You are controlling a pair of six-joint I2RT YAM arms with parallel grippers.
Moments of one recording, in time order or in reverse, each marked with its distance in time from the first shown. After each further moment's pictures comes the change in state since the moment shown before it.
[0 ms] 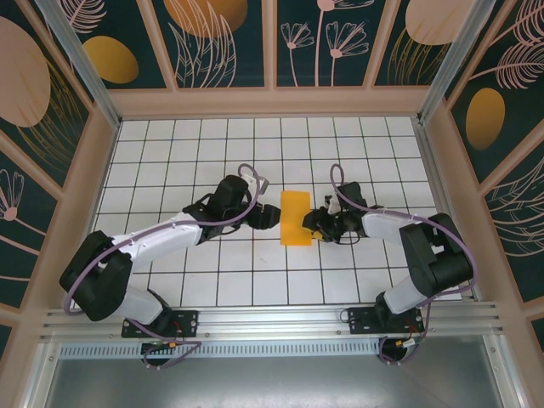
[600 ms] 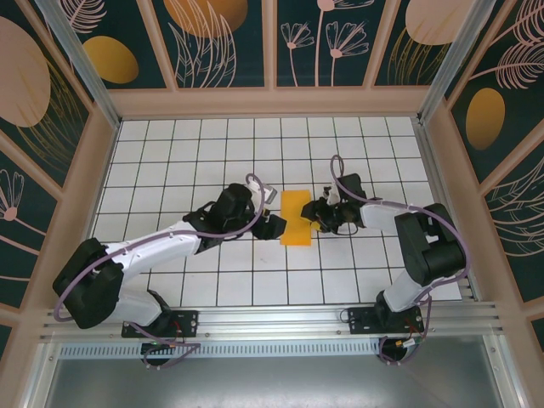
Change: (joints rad) left arm -0.090 -0.058 -0.035 0.023 0.004 0.072; right arm -0.036 0.080 0.089 0.030 -0.048 0.005
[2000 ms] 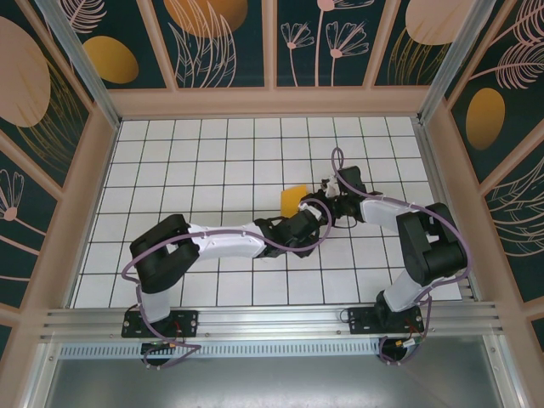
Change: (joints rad) left arm -0.305 0.475 0.369 -0.215 -0.467 -0.058; right arm 0.002 0.000 0.060 -0.011 -0.057 0.035
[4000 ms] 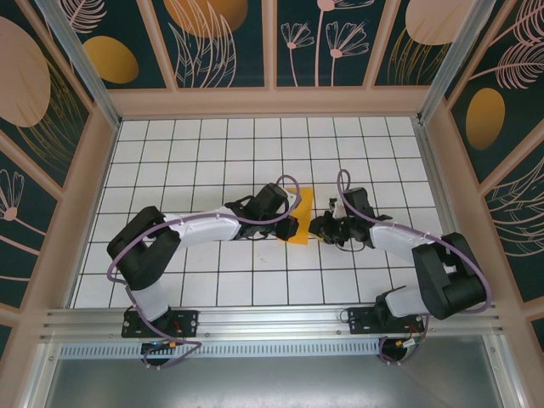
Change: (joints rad) left arm 0.236 -0.101 -0.127 0.124 0.495 -0.061; right arm 0.036 -0.229 -0.251 0.021 0.132 -0.033
